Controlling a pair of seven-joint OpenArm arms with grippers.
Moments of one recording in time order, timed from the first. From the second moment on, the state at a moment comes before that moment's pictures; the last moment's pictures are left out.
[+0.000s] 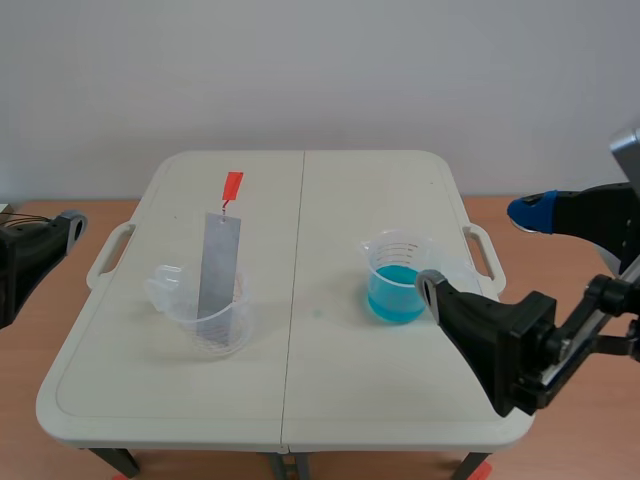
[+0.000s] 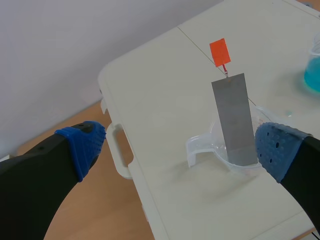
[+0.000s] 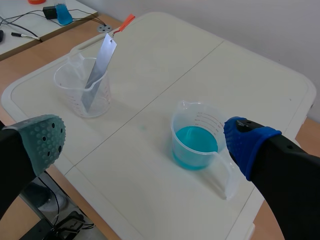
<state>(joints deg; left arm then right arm) 34.2 -29.4 -20.8 119.4 -18.6 -26.0 11.6 -38.3 30.0 7.3 119.1 18.9 30.5 0.4</state>
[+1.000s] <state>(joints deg) 36.5 -29.4 -20.7 119.4 -17.1 -24.9 11.3 -6.3 25.7 -14.5 98.1 34.1 29.4 -3.1</state>
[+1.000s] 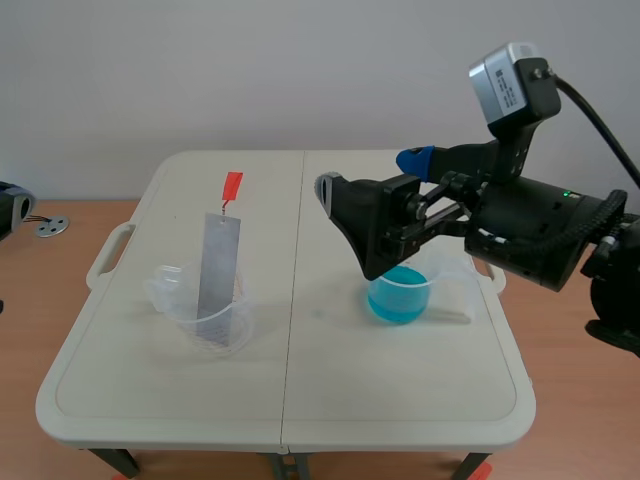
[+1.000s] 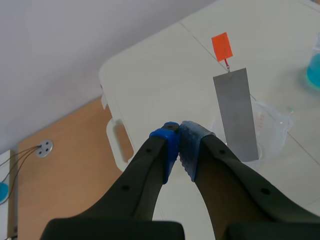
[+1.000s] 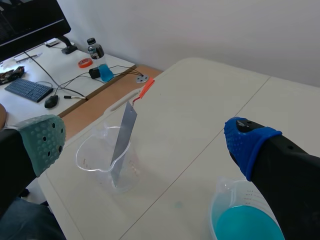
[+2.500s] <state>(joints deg) 80.2 -29.4 -20.7 116.7 -11.0 -19.5 11.3 24.7 1.1 -29.8 55.3 39.0 29.3 -9.5</state>
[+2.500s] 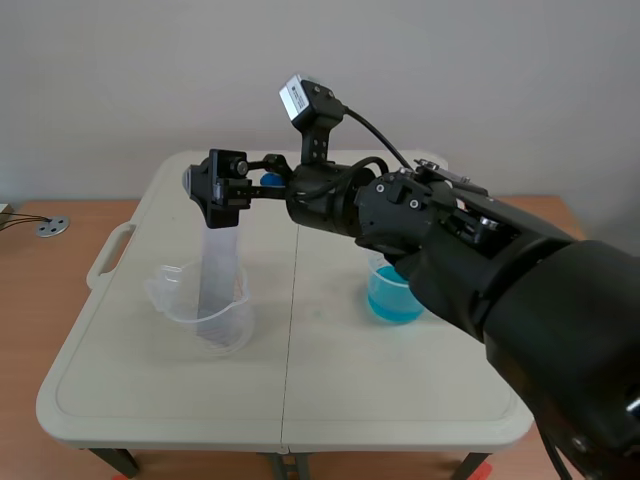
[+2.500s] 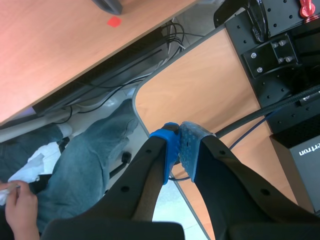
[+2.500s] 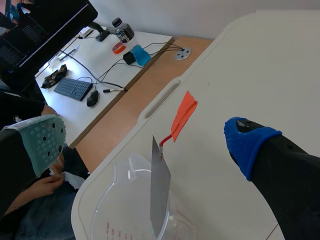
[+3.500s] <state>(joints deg) 80.2 -29.4 -20.7 116.7 -11.0 -19.5 11.3 30.4 -5.3 -29.8 42.6 42.6 29.1 -11.1</state>
